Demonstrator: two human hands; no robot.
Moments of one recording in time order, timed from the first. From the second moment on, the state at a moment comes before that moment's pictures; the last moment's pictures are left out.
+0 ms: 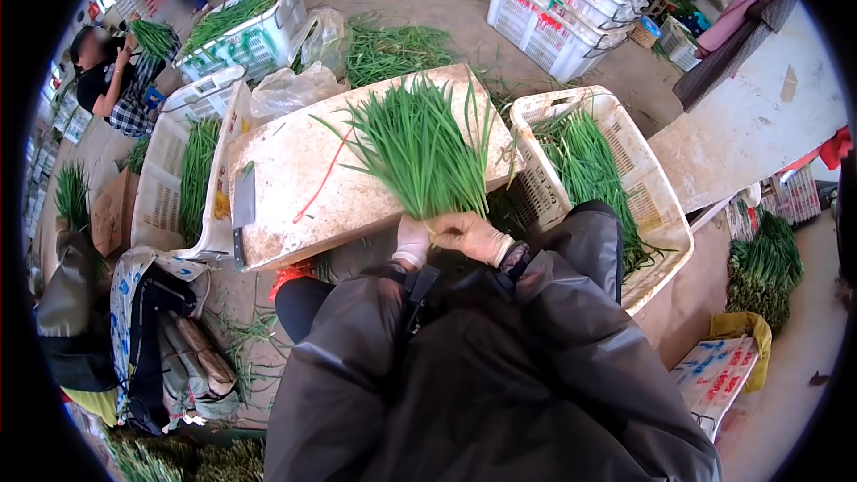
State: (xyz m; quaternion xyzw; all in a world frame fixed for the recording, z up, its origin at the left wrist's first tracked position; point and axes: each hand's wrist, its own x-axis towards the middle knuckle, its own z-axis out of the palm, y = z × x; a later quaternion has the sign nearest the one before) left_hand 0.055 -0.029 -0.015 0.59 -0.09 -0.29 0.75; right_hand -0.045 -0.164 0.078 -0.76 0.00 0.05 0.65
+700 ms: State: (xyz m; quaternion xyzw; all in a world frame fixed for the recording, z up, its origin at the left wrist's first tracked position) left_hand 0.062 0.015 0.027 0.61 0.11 -0.40 0.68; right_hand -0.071 -0.156 0.100 -0.80 0.23 0.15 0.54
